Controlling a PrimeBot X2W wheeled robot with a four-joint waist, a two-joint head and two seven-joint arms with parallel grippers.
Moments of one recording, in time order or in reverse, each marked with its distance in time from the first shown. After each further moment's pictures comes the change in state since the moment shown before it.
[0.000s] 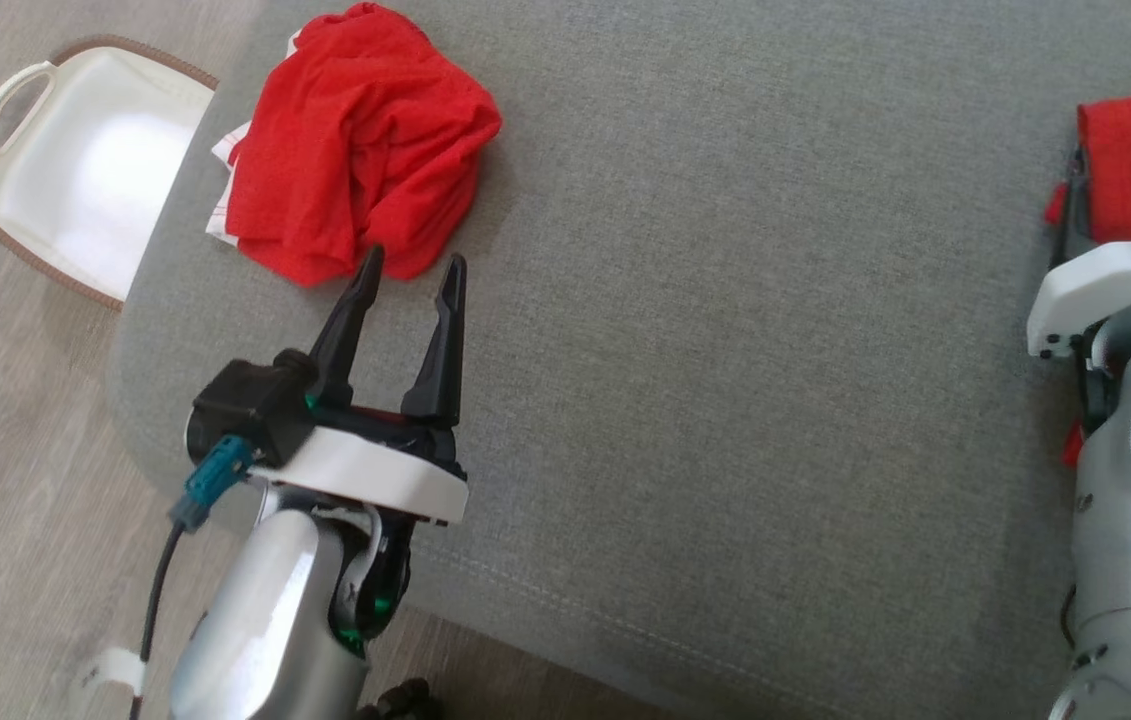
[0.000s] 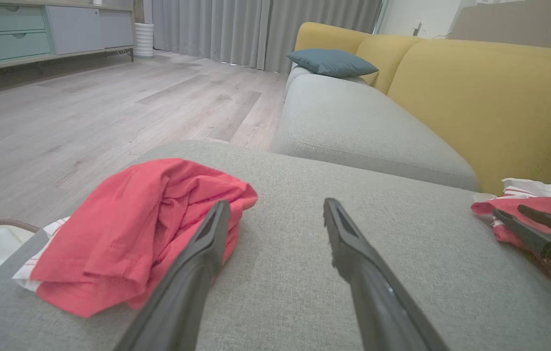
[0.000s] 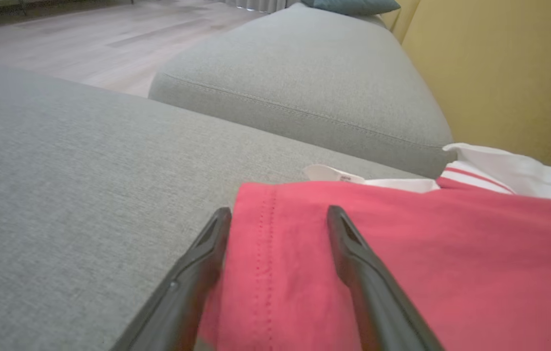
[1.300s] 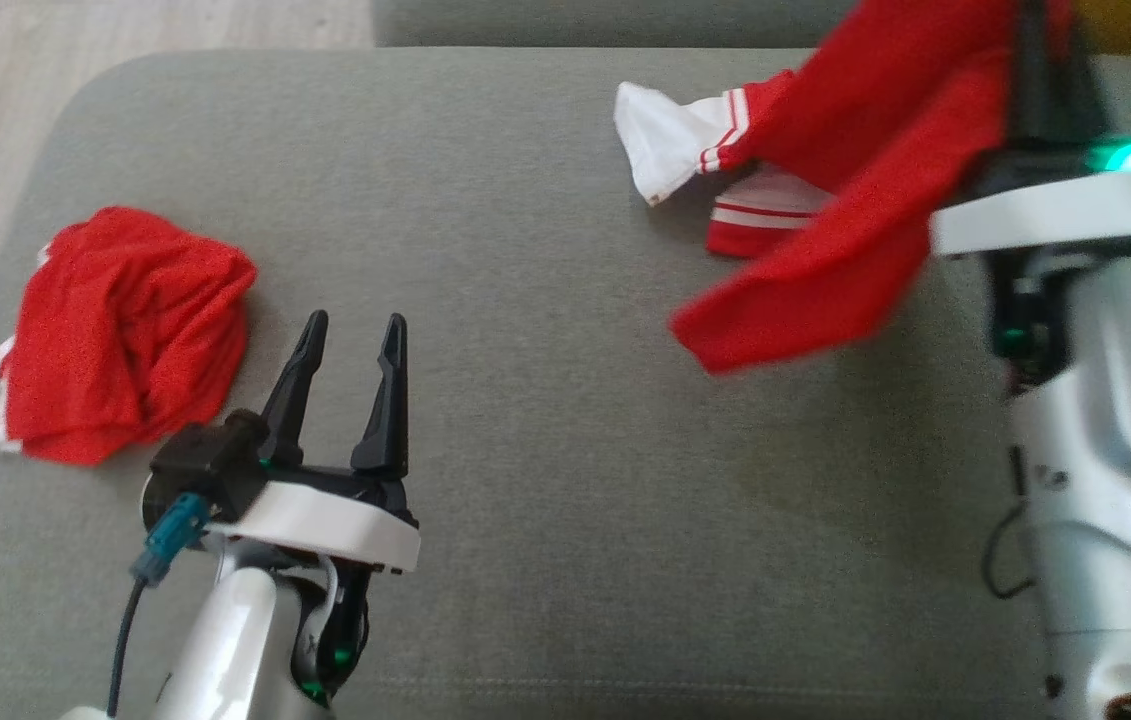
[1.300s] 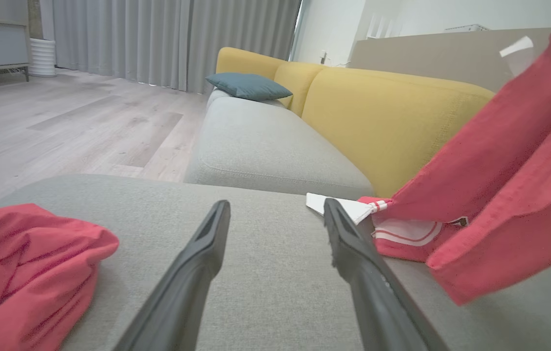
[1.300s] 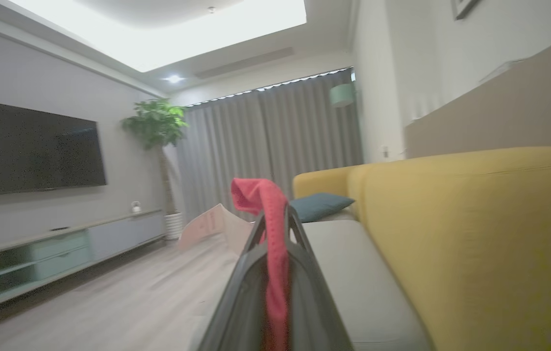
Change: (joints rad) left arm 0.102 0.001 0.100 0.009 0.031 -0.019 0.000; right arm 0.033 -0.015 0.513 -0.350 0.745 0.000 -0.074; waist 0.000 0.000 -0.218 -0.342
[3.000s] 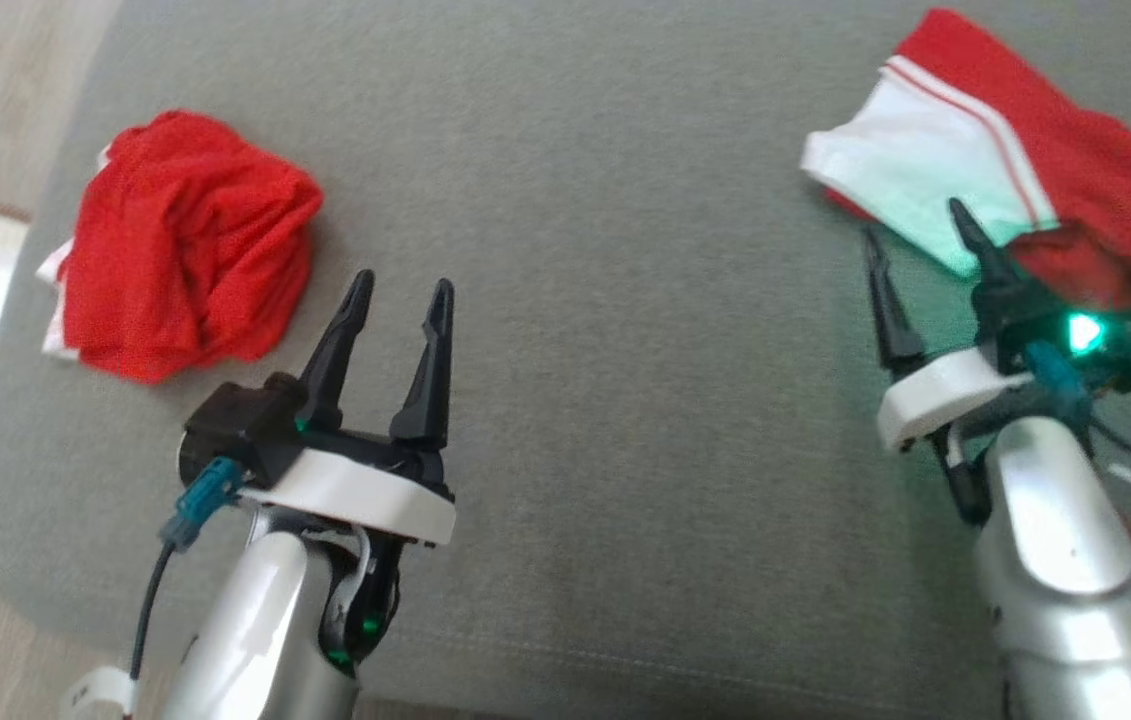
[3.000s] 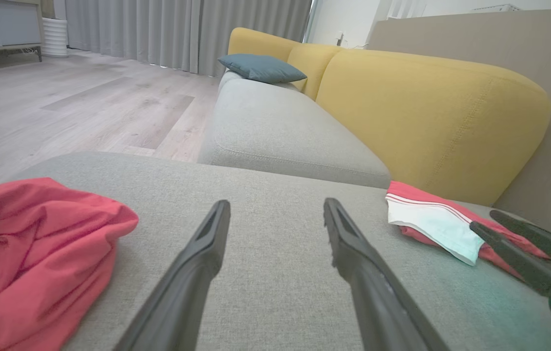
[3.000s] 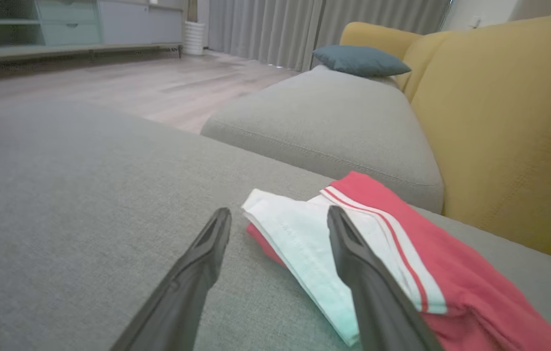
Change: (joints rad) left arm -0.065 0.000 -0.069 -0.002 -0.022 -0.006 0.000; right arm 0.203 0.007 -0.037 0.156 -0.443 0.000 0.019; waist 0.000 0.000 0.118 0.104
